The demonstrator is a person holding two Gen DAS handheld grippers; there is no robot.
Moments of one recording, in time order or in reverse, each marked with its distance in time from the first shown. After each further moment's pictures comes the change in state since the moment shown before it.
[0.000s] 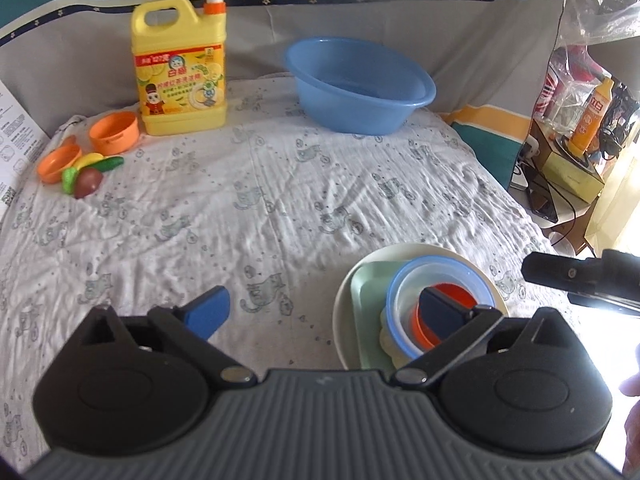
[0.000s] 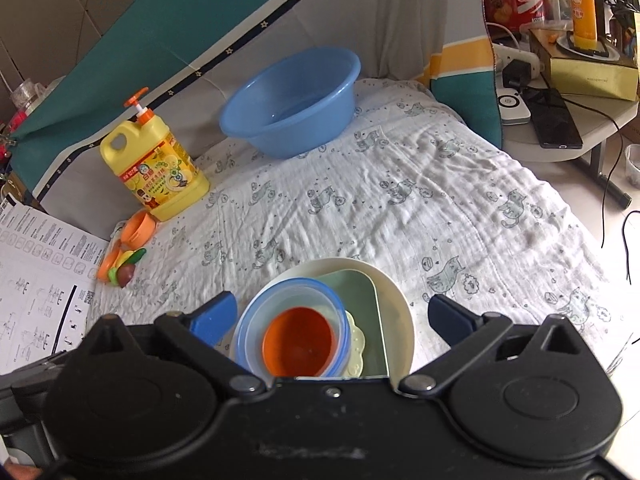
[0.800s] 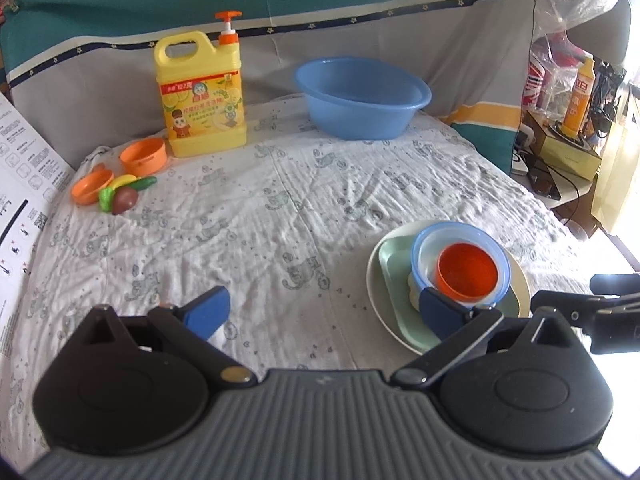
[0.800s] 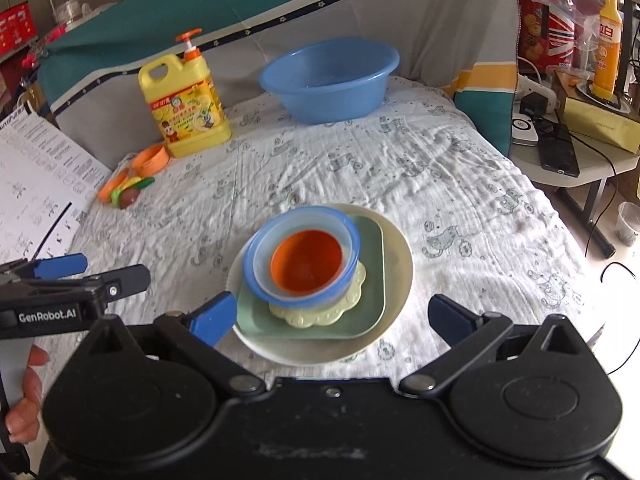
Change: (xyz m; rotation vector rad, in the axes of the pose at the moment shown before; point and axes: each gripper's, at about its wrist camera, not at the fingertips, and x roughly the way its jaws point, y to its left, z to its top) left arm -0.042 0.011 -0.045 0.104 -0.079 0.046; right arm -0.034 0.036 -0.069 -0.235 0.004 -0.065
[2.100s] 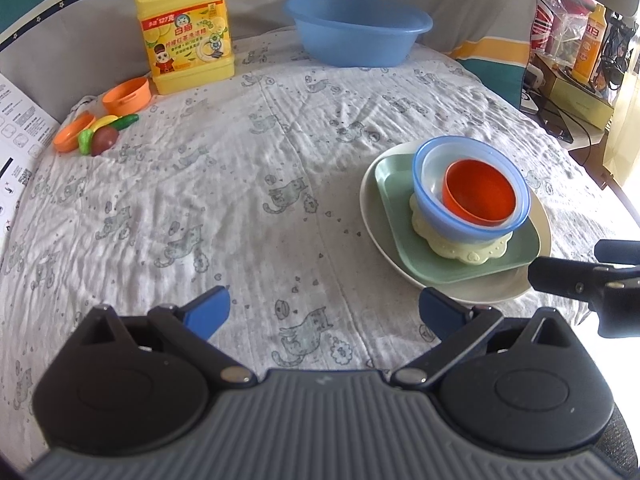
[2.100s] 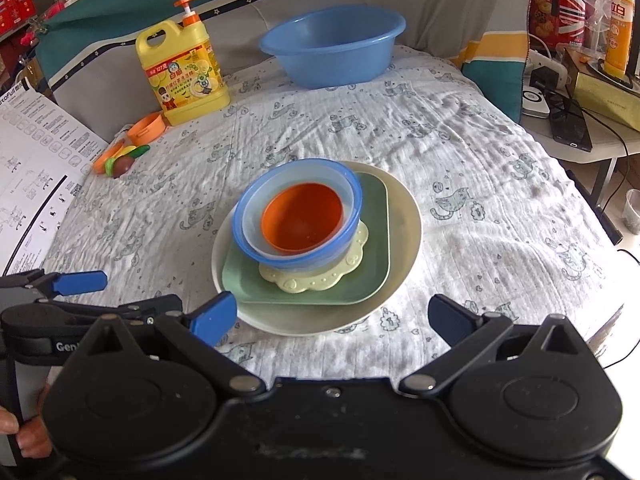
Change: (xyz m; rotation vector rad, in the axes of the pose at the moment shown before) left arm 0.042 -0.014 -0.033 0.015 0.155 0.013; right arm 0.032 -0.006 -0.018 -0.016 0.062 0.016
